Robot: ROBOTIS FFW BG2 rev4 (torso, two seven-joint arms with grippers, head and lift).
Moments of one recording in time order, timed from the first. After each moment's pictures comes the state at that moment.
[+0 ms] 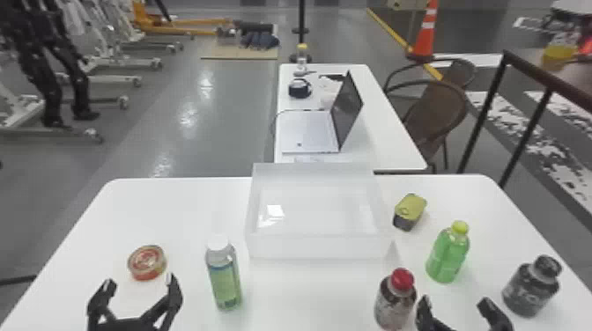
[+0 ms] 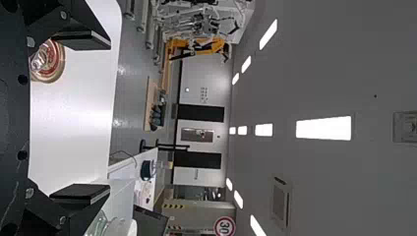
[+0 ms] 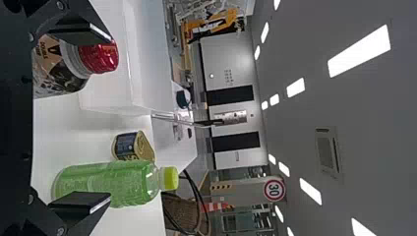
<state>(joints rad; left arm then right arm) 0.38 0.00 0.06 -1.63 0.08 -0.50 0.00 0.45 -0.09 0.04 -1.73 -0.21 -0.33 0.07</state>
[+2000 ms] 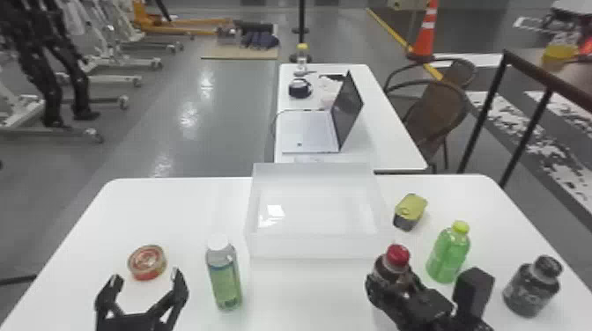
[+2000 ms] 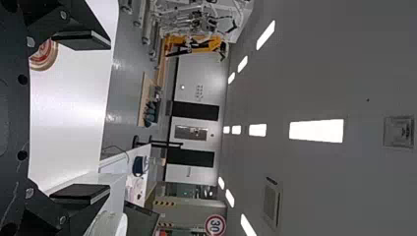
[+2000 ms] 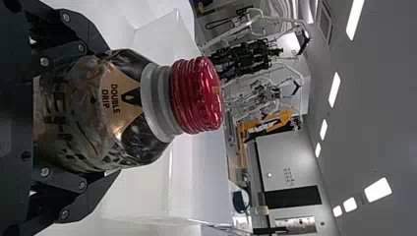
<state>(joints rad) 0.35 0.00 0.04 -1.59 0.11 -0.54 0.00 0.16 -0.13 0.06 -1.58 -0.23 0.04 0.47</state>
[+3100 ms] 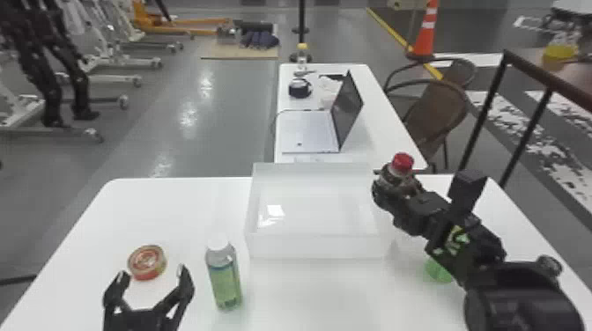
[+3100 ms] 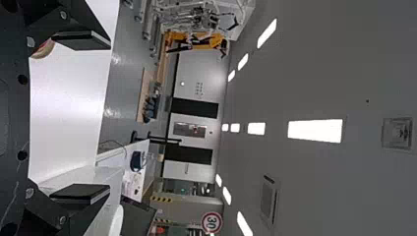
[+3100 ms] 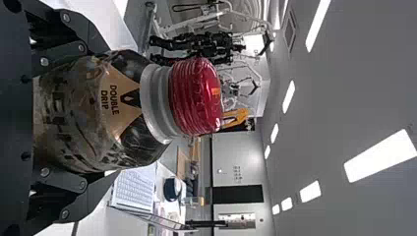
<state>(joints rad) 0.33 0.00 0.02 -1.58 0.13 -0.55 0.00 -0.34 -0.21 0.18 -1.13 -0.34 -0.14 0.45</state>
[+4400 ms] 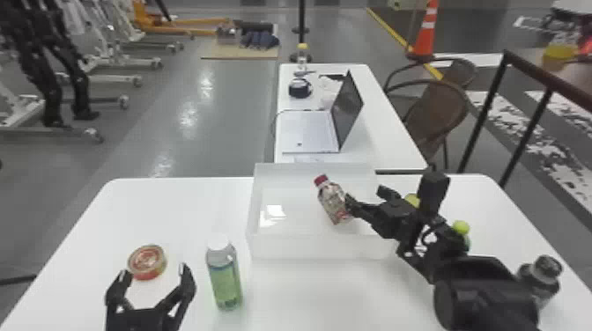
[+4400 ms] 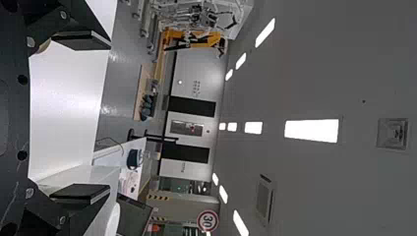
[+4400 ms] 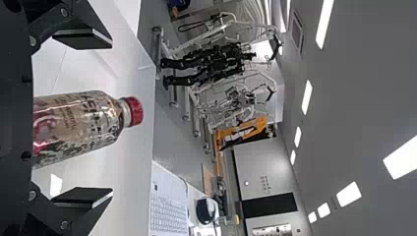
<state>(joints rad) 0.32 0.00 0.01 -1.56 0.14 -0.57 0.00 -0.51 -0.19 0.38 -0.81 -0.54 -0.20 0.46</state>
